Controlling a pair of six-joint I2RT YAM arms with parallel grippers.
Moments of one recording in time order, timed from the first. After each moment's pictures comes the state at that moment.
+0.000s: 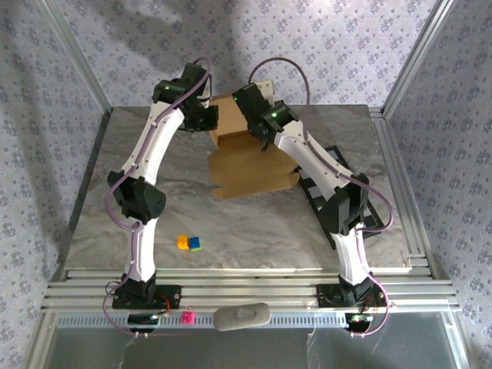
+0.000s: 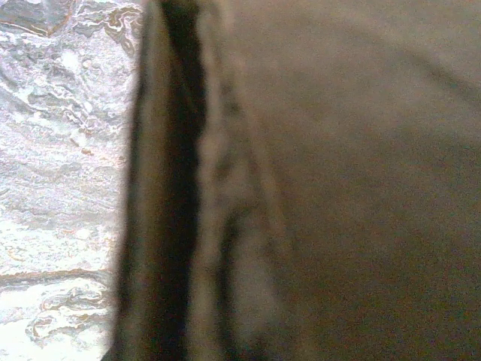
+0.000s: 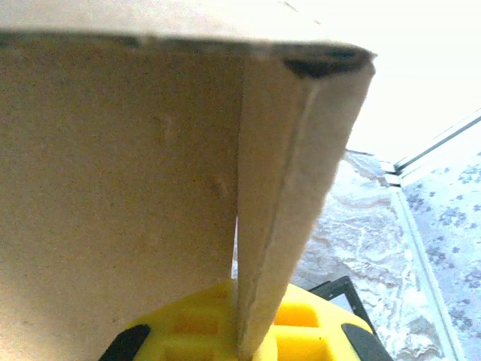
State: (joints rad) left arm -0.40 2.13 2.45 -1.37 0.08 -0.37; right arm 0.66 2.07 2.24 -0.97 0.78 0.22
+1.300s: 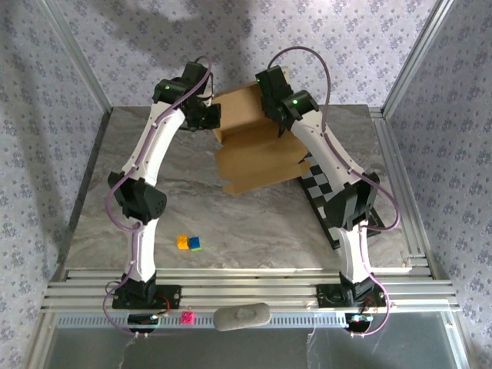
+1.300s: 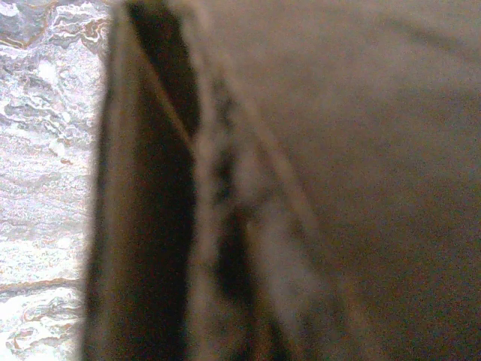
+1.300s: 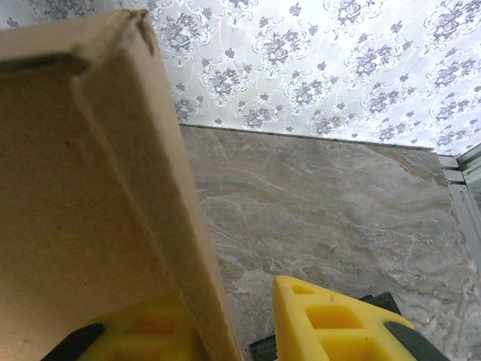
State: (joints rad) left arm -0.41 2.13 2.47 -1.37 0.11 -0.37; right arm 0.54 2.08 2.34 -0.99 0.54 0.22
